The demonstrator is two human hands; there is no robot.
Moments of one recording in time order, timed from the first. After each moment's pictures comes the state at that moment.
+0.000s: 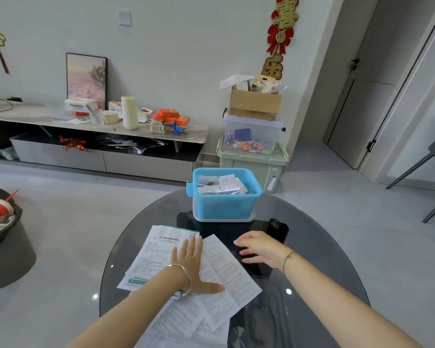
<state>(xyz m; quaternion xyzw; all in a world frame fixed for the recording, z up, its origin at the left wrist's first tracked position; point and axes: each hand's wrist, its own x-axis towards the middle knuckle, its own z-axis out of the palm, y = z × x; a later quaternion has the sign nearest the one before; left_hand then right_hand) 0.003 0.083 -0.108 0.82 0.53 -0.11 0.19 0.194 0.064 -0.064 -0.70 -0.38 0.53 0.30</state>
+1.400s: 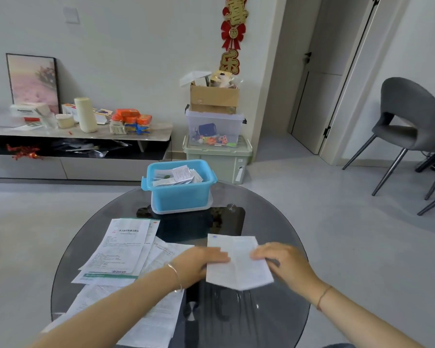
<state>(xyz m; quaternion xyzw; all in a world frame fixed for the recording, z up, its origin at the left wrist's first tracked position) 0.076 0.021 -0.087 0.93 0.26 0.10 0.26 0.313 -0.088 -0.094 -0.63 -0.71 0.07 0.30</state>
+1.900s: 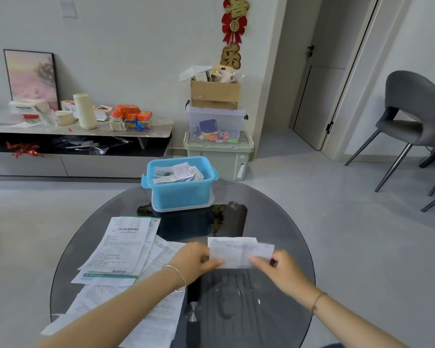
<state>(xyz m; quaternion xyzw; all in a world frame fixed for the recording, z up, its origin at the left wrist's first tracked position) 0.077 0.036 -0.107 0.87 0.39 0.07 0.28 0.297 -0.080 -0.115 -0.70 -0.58 0.21 0.35</state>
